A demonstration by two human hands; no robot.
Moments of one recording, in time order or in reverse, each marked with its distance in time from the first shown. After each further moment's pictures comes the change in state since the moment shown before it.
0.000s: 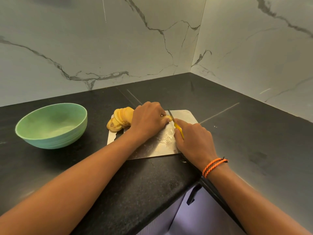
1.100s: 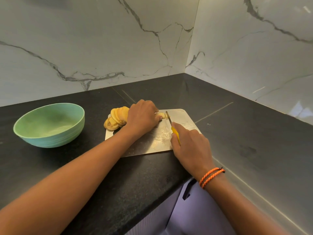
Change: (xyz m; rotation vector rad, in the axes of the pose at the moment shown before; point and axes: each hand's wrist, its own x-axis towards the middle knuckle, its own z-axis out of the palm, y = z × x) left_hand 0.005 -0.003 -0.003 -0.004 -0.035 -0.068; right_hand -0.032 -0.011 -0.009 0.010 -0.019 0.070
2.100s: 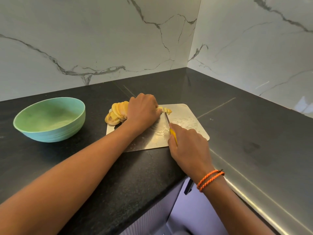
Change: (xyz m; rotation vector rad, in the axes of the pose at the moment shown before) left_hand -0.002 -0.001 -0.002 0.078 0.037 -0.025; right_hand -0.010 -0.013 0.005 -0.009 -0.040 0.005
